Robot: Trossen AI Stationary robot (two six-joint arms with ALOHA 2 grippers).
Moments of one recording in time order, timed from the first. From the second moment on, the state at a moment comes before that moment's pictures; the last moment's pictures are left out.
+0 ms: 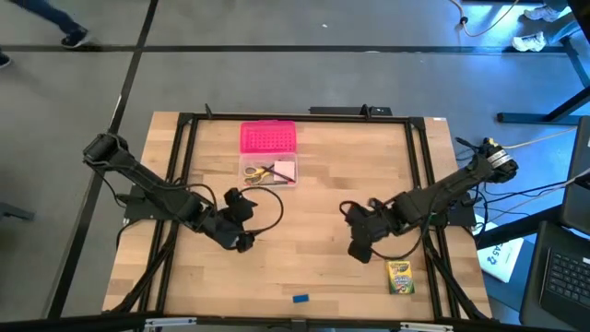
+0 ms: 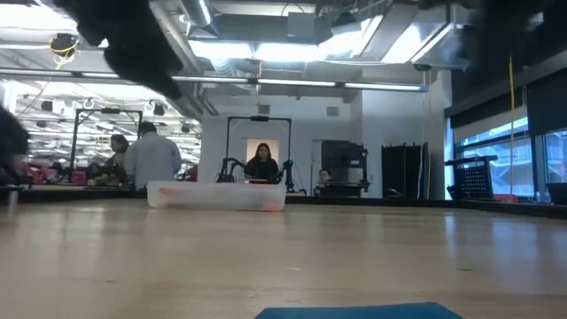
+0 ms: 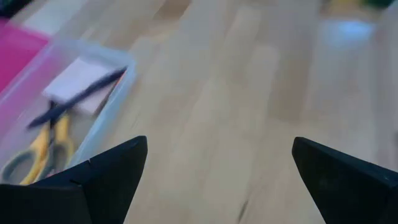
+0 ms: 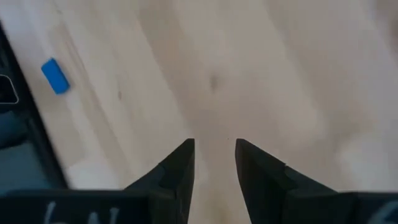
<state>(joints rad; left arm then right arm) -0.52 1.29 0.82 -0.42 -0.63 -0.69 0.48 1.44 1.15 -0.91 0.14 0.92</state>
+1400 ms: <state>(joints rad) -0.51 1.32 0.82 -0.17 -0.54 -0.28 0.62 1.44 1.15 -1.09 -0.12 1.67</state>
